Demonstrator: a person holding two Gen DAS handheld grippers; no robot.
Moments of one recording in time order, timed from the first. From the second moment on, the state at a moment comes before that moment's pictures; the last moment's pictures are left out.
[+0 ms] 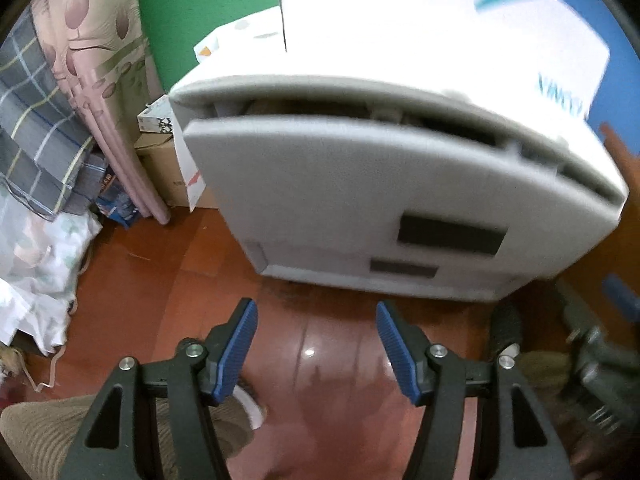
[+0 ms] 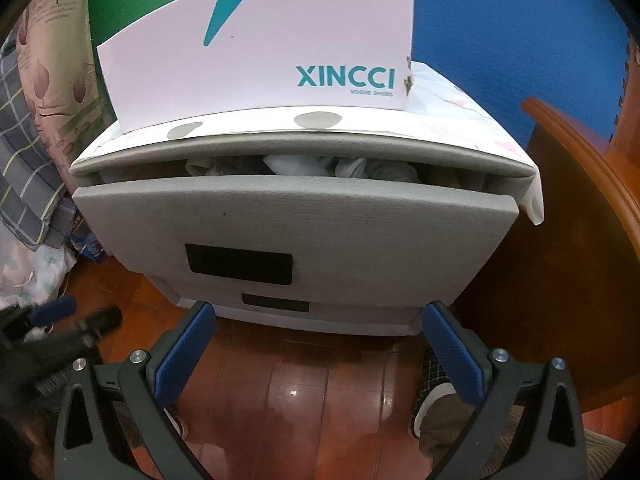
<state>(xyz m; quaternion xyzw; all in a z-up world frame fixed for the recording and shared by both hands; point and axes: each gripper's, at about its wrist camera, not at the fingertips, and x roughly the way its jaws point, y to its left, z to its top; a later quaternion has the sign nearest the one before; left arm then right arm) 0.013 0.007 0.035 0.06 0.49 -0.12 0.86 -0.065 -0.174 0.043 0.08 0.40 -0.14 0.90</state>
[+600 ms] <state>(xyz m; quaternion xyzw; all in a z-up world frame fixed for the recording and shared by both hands) 0.098 0.038 0.038 -0.28 0.54 -0.13 0.78 -0.073 -0.199 0.045 0.12 0.40 -0.17 0.89</state>
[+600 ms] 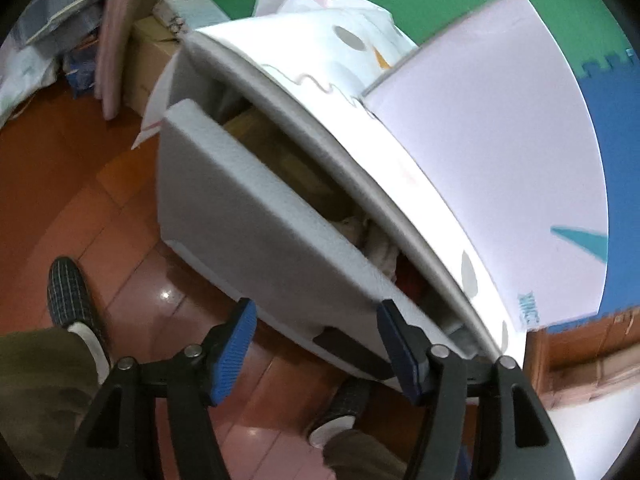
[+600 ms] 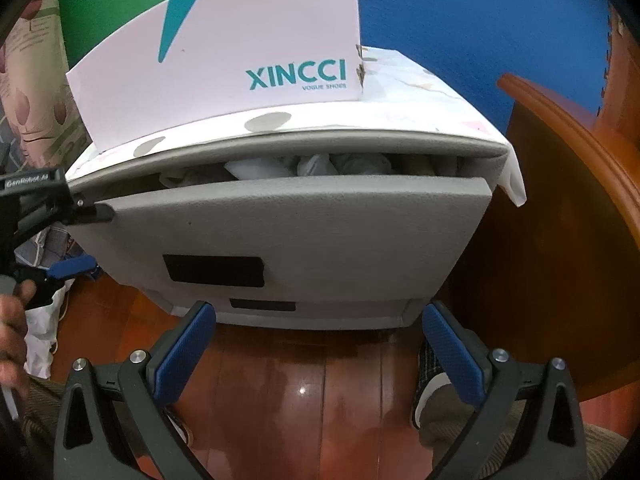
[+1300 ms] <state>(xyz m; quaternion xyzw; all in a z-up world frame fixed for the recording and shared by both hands) 0.136 0.043 -0.005 -0.40 0.54 -0.11 0.73 -0.073 -0.206 0.040 0.14 0.41 -0.16 0.89</state>
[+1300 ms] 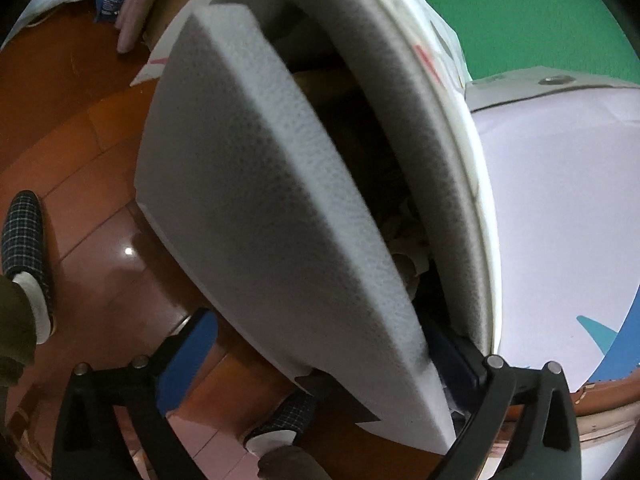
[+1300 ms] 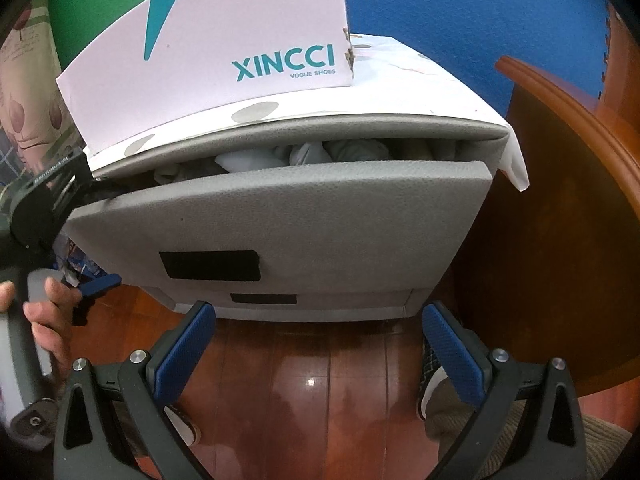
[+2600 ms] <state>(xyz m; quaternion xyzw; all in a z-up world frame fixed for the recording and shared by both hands) 0.108 0.040 0.009 -0.14 0.68 -0.06 0.72 -0.093 -0.192 0.097 0.07 0.45 -0.12 0.88</state>
